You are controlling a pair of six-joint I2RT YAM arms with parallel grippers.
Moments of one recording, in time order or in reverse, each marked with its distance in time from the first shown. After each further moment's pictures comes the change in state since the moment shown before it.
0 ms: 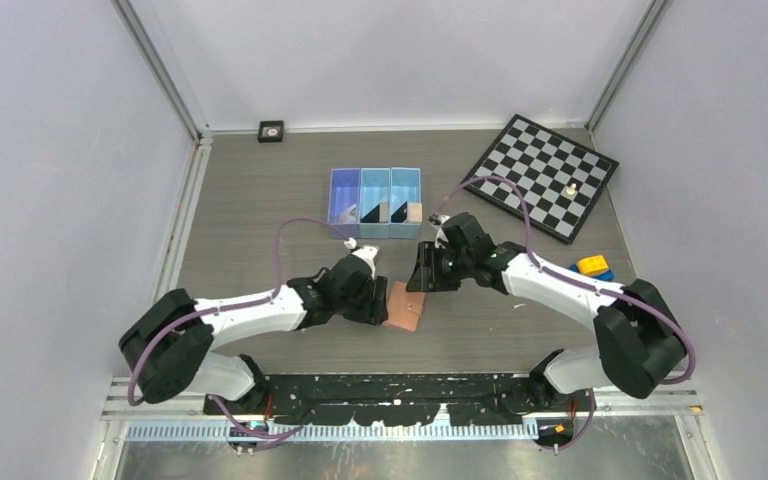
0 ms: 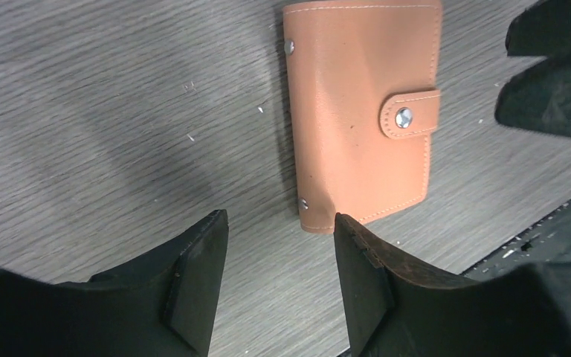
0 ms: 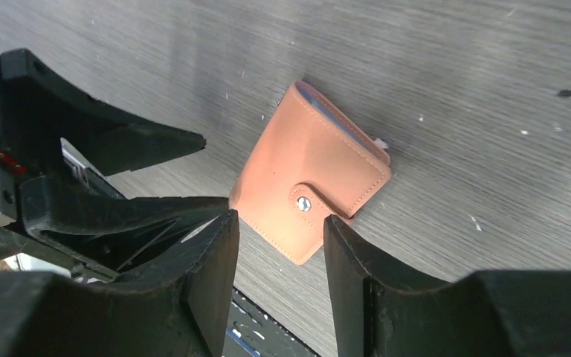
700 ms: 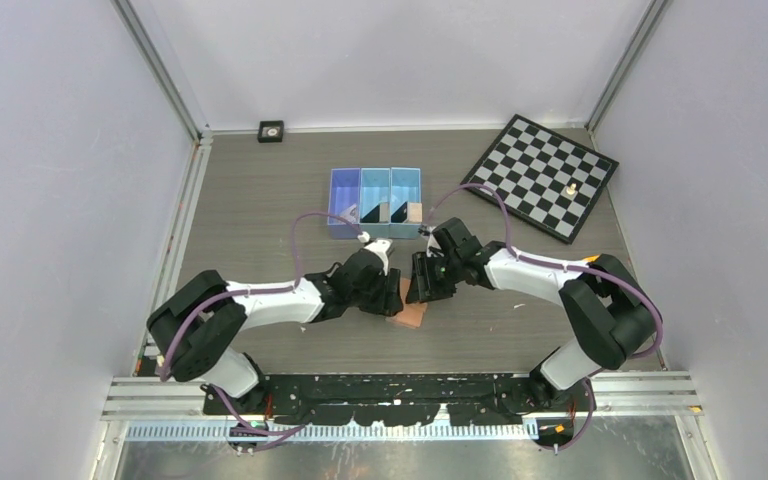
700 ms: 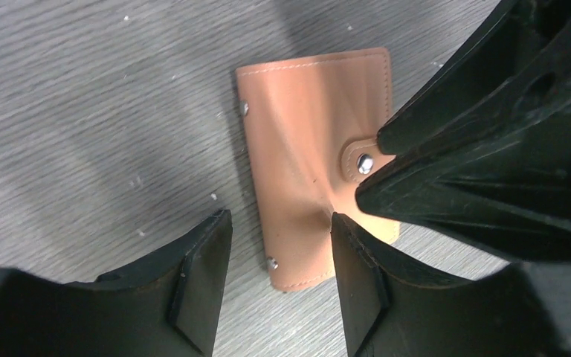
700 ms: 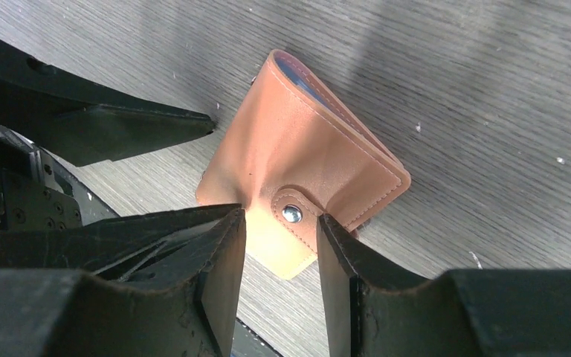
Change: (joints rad) left arm 0.000 0.185 0.054 0.174 0.024 0.003; right arm 0.002 0.185 0.002 0.039 -0.084 -0.087
